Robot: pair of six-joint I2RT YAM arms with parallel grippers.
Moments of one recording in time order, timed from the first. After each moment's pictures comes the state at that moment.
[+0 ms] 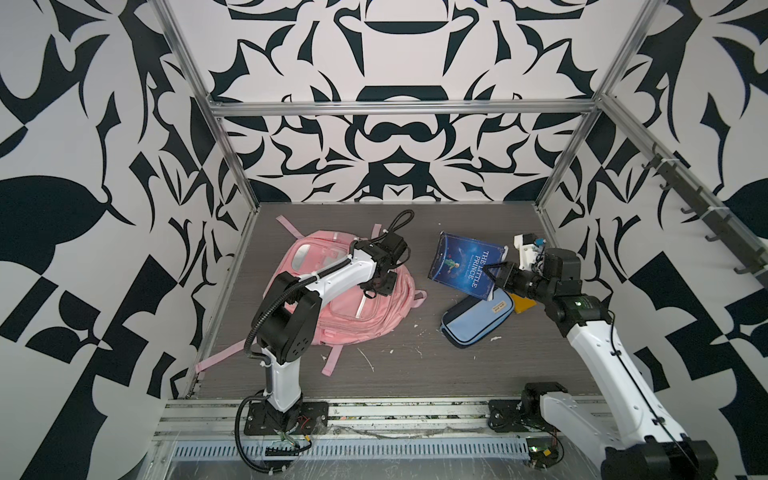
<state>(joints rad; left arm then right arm) -0.71 1.88 1.44 -0.87 -0.19 -0.32 0.03 0.93 0.81 -0.44 -0.56 0.55</state>
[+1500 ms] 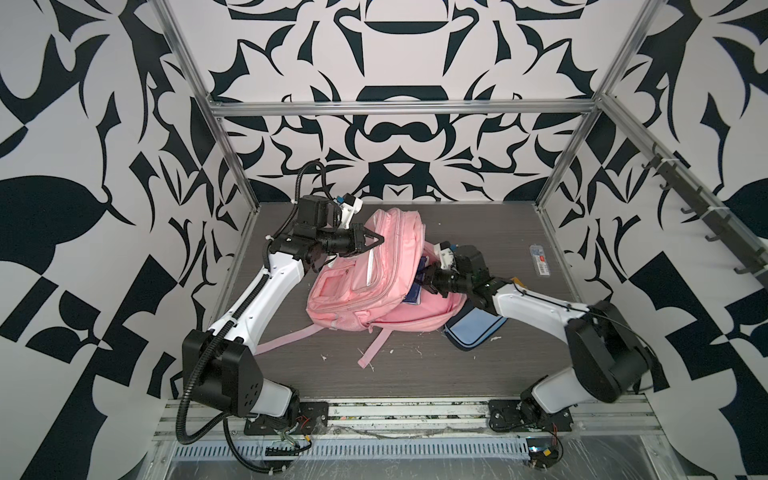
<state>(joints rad) -0.33 1.44 1.30 -0.42 0.85 -0.56 0.52 1.58 0.85 0.19 -0.52 1.03</state>
